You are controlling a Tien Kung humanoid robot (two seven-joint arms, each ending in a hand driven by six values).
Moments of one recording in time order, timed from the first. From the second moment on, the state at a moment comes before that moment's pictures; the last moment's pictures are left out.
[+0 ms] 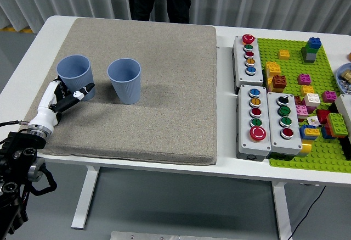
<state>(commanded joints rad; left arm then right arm) -0.20 0.09 -1.60 -1.00 1.38 -0.16 -0.25 0.15 -0.04 1.13 0.18 -0.62 0.09 -0.23</state>
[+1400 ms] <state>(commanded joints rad) -0.23 0.08 -1.59 -1.00 1.37 -0.07 -0.25 0.16 -0.04 1.13 0.18 -0.62 0.09 -0.23</state>
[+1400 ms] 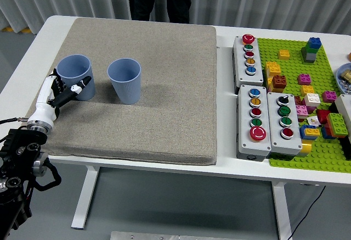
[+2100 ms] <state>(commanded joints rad) -0.22 0.08 -1.58 -1.00 1.37 -0.09 -0.25 0.16 -0.04 1.13 0.18 -0.63 0.09 -0.23</state>
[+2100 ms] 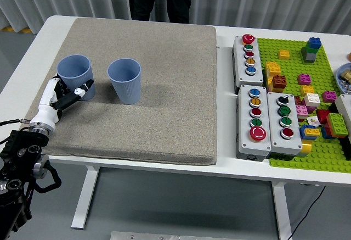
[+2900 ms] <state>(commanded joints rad) -0.22 0.07 -1.57 -1.01 1.37 -0.06 -0.24 0.16 -0.04 1.13 0.18 -0.62 0.09 -0.23</state>
